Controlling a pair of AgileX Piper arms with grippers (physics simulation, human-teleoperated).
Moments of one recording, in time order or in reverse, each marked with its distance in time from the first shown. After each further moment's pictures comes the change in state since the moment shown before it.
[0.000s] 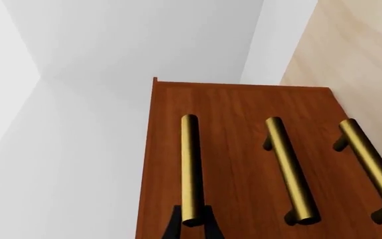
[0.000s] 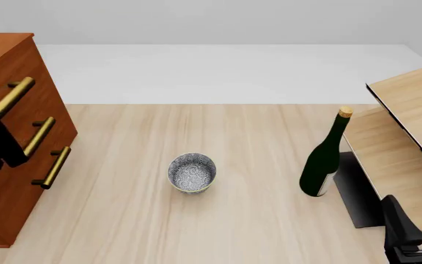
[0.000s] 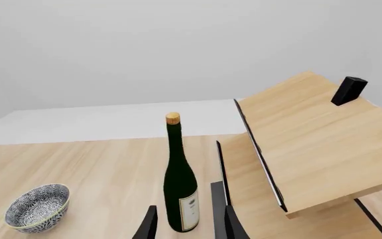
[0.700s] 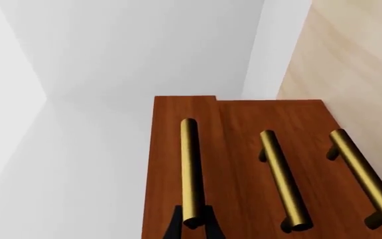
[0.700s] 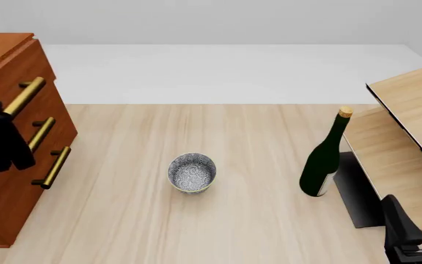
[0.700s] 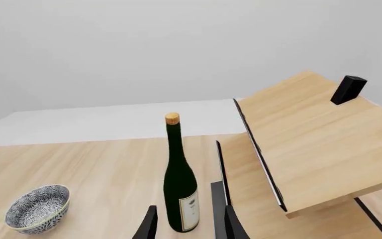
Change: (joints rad) left arm -0.063 -0.027 0.009 0.020 0.036; right arm -0.002 0.004 0.000 -0.003 0.006
